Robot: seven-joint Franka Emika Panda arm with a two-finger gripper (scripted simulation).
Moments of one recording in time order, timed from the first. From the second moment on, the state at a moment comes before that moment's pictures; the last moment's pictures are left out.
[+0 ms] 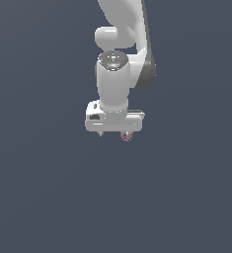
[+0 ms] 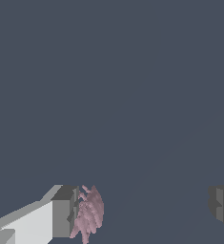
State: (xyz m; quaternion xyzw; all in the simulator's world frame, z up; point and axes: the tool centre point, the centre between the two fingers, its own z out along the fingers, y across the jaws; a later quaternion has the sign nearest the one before) arm 0.009 -0.006 0.188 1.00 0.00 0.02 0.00
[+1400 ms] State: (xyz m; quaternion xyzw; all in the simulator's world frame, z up) arm -0.014 -0.006 0.160 1.00 -0.05 0.00 0.01
